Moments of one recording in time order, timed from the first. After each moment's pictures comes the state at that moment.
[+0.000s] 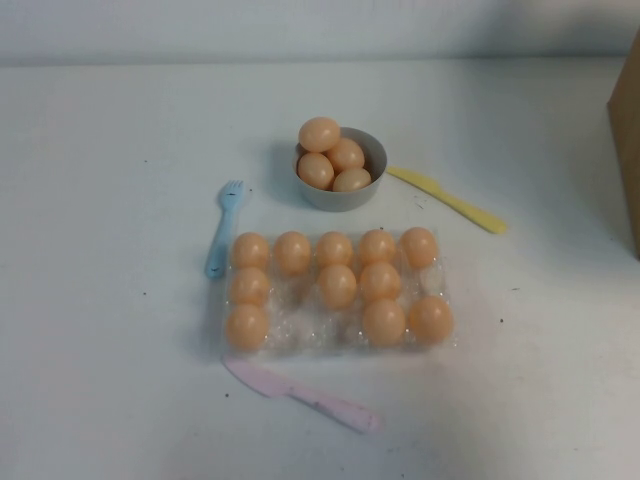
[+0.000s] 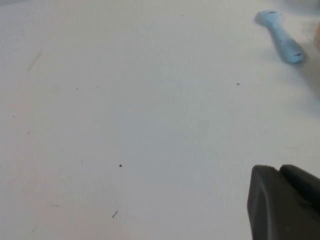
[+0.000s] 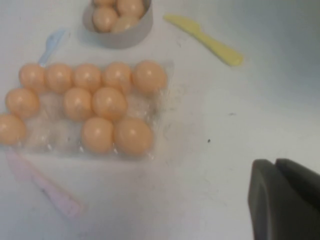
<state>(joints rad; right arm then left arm) -0.09 0.68 -0.56 0.72 0.71 -0.51 -0.03 -0.01 0.02 -0.08 0.37 0.20</state>
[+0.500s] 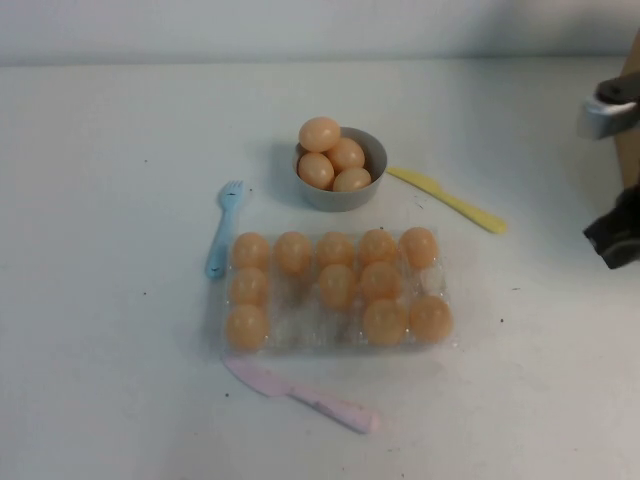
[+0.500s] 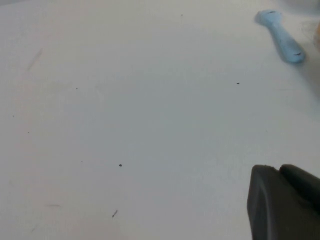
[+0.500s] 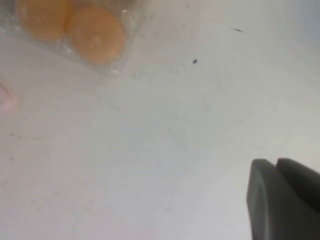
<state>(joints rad) 0.23 1.42 -1.27 0.15 1.18 -0.22 -0.03 -0.01 0.02 -0.08 0.37 0.20</state>
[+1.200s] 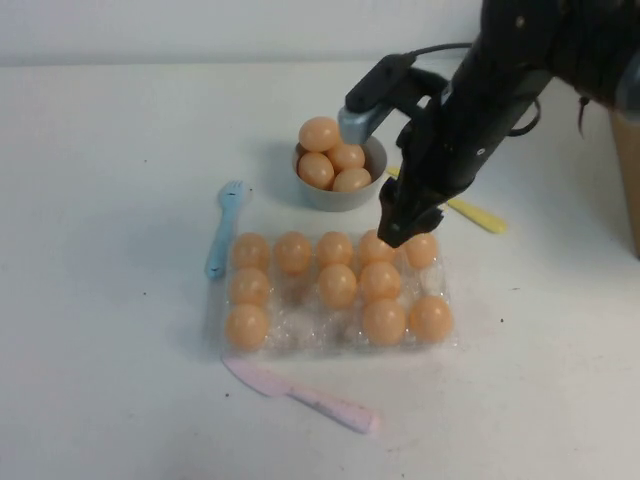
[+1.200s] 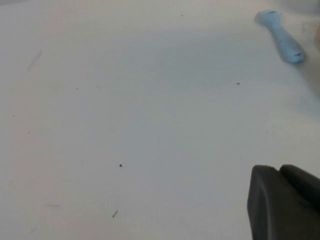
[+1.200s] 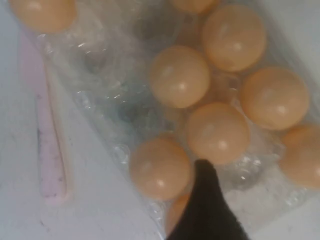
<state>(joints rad) 0.49 1.96 -1.85 0.22 1.23 -0.54 -0.03 -0.01 0.02 -0.08 0.37 0.20</state>
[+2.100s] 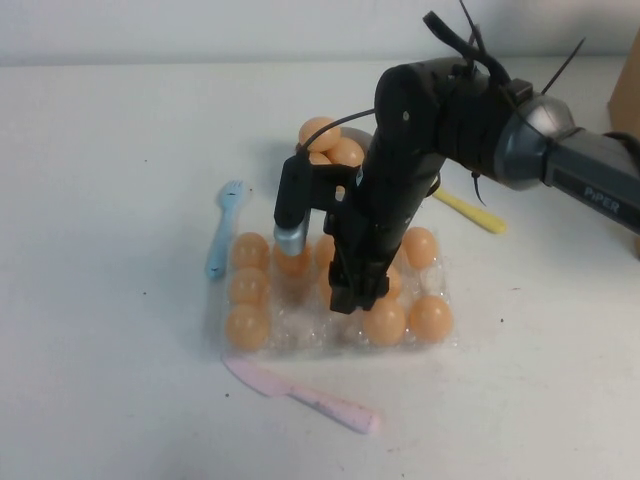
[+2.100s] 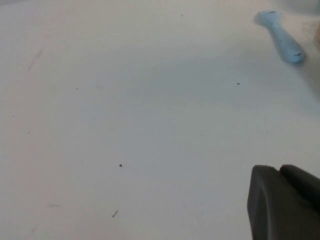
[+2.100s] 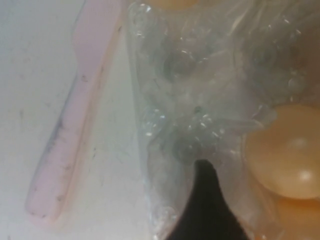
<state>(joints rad) 0.63 2.11 -1.86 0.22 1.18 -0.89 -0.03 -0.01 0.02 -0.08 0.37 0.20</state>
